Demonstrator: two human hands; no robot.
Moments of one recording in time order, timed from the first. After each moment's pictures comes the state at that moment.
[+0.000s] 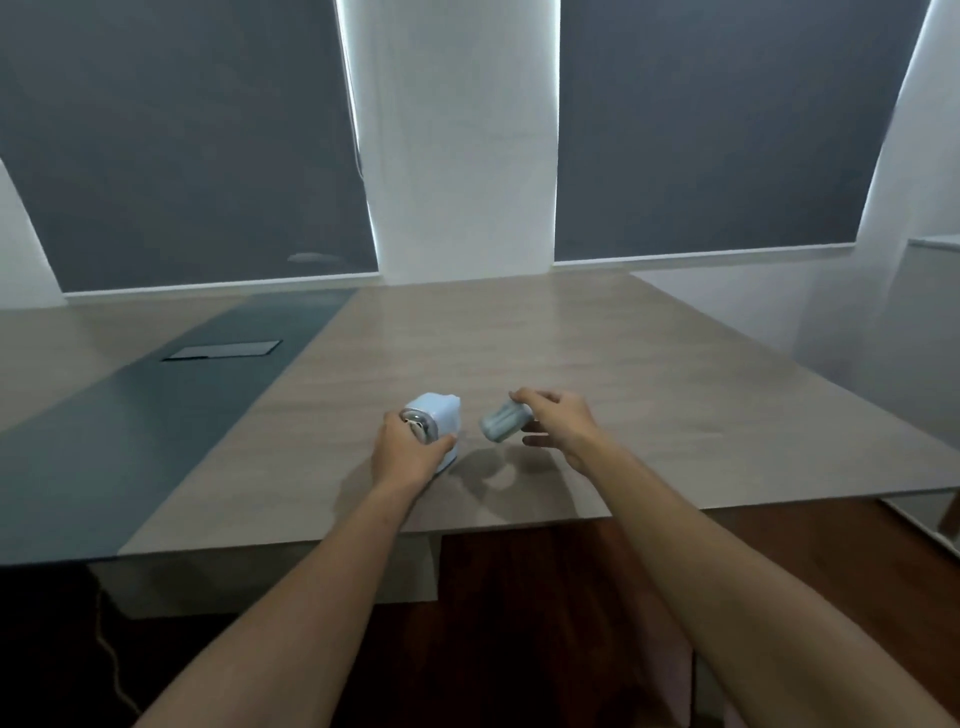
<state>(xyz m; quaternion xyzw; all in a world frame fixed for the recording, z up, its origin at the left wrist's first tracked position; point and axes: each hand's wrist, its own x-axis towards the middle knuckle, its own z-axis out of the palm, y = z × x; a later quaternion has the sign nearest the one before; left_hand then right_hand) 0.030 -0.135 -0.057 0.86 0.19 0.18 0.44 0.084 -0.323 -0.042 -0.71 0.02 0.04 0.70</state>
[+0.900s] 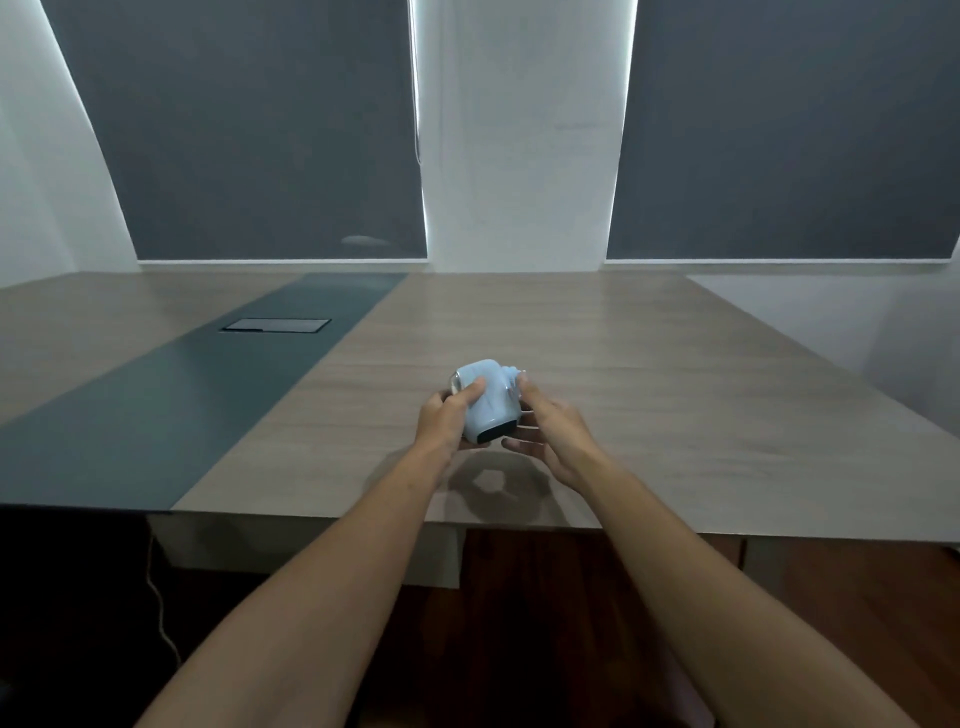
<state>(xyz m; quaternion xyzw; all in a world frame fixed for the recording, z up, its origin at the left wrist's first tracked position) 0.037 -0.134 -0.032 0.63 0.16 0.12 0.75 0.077 -0.271 -0.048 -0.62 -0.03 0.13 0.77</state>
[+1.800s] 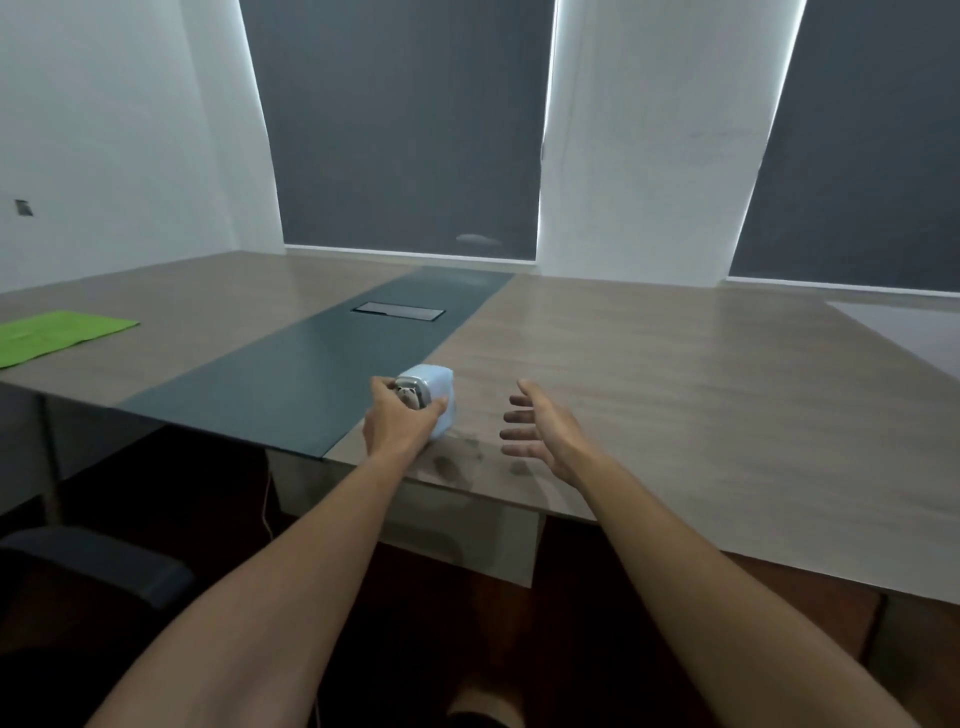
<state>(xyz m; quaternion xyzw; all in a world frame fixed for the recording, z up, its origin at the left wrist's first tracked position) -0.056 0.022 -0.039 0.77 0.34 0.30 0.46 0.029 -0.138 -0.037 -0.67 -0.10 0.23 0.70</state>
